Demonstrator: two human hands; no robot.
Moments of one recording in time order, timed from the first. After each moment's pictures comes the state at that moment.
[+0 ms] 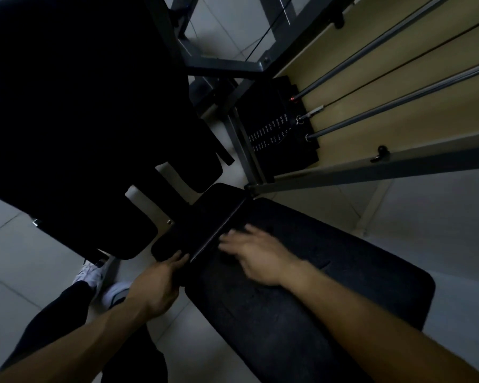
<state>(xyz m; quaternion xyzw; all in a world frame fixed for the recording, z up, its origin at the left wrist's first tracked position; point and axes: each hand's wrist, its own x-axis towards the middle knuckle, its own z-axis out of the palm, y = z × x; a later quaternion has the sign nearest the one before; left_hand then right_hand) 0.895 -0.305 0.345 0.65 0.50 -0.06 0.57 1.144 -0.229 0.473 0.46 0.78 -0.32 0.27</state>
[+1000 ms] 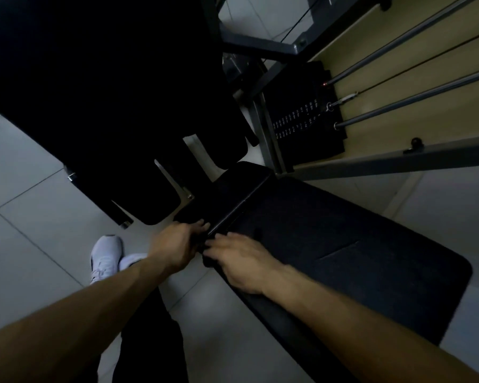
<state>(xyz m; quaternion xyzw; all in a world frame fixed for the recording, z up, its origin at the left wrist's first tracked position) 0.892 -0.308 0.338 0.68 0.54 0.02 0.49 1.070 -0.290 0.460 0.40 0.80 -0.36 0.27</state>
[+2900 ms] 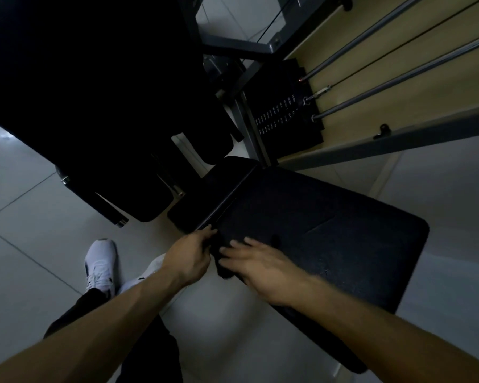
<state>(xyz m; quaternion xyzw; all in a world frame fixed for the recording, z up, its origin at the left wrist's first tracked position) 0.907 -0.336 0.415 0.59 0.53 0.05 0.60 1.091 -0.335 0.530 0.41 0.80 -0.35 0.27</state>
